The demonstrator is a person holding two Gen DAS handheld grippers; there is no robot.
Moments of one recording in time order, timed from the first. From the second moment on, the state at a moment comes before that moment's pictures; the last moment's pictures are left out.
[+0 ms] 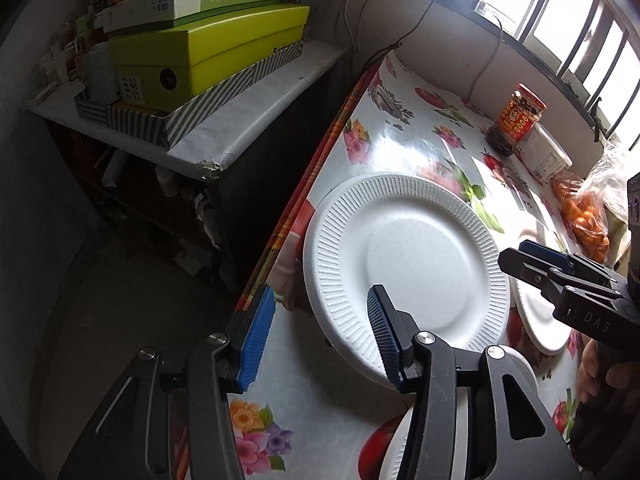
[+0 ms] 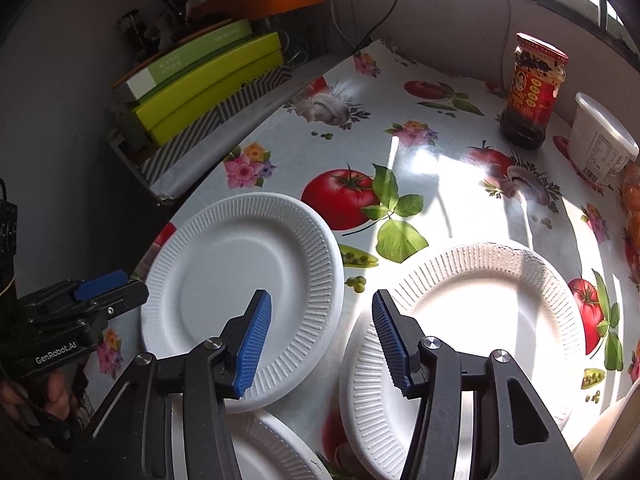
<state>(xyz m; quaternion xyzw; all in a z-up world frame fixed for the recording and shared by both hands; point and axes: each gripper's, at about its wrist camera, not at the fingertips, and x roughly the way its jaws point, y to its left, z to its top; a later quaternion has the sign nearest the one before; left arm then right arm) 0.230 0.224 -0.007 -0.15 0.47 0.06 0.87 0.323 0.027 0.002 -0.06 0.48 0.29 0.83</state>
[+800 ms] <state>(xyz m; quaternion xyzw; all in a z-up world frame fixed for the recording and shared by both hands) 0.234 0.226 -0.019 -0.18 0.49 0.05 0.85 0.333 0.024 -0.016 -0.03 0.50 0.30 0.81</state>
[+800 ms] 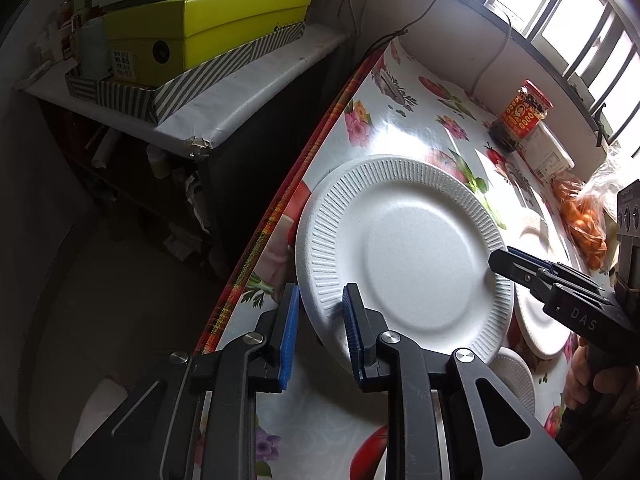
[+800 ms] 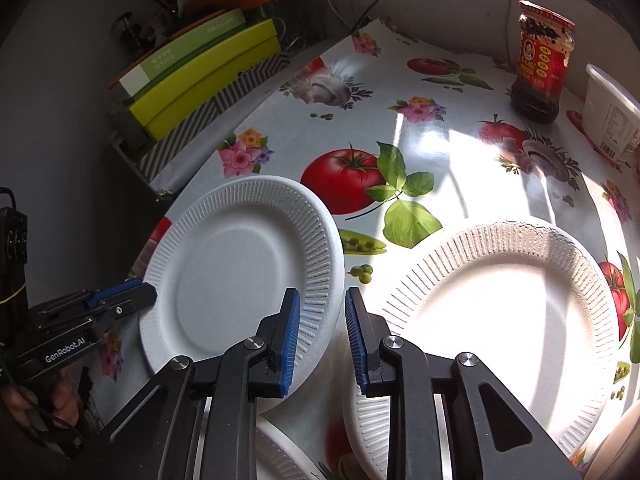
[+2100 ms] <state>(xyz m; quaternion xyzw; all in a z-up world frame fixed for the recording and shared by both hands) 0.224 0.216 0.006 -0.17 0.47 0.05 0.87 0.316 0.008 0.000 -0.02 0.49 0.29 0.82</state>
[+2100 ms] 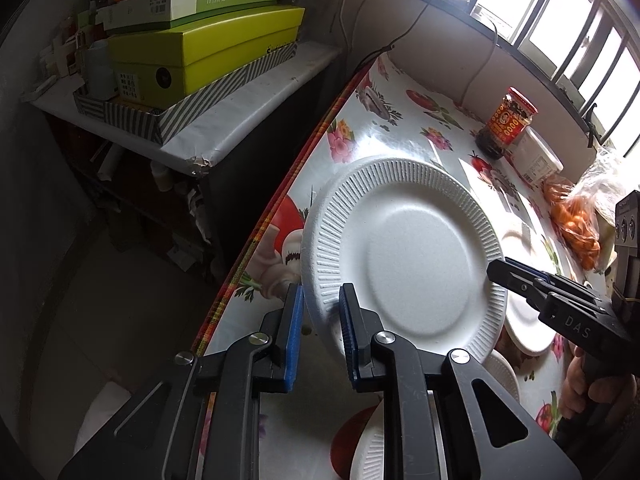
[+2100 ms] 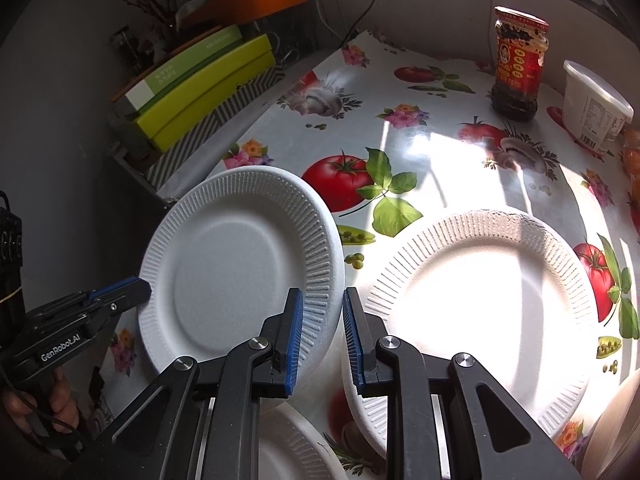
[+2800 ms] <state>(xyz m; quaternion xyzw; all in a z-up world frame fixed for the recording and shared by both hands) 0.189 0.199 0.022 -0.16 0.46 0.04 0.87 0.279 -0.016 0.020 -0.01 0.48 0.29 0.83</state>
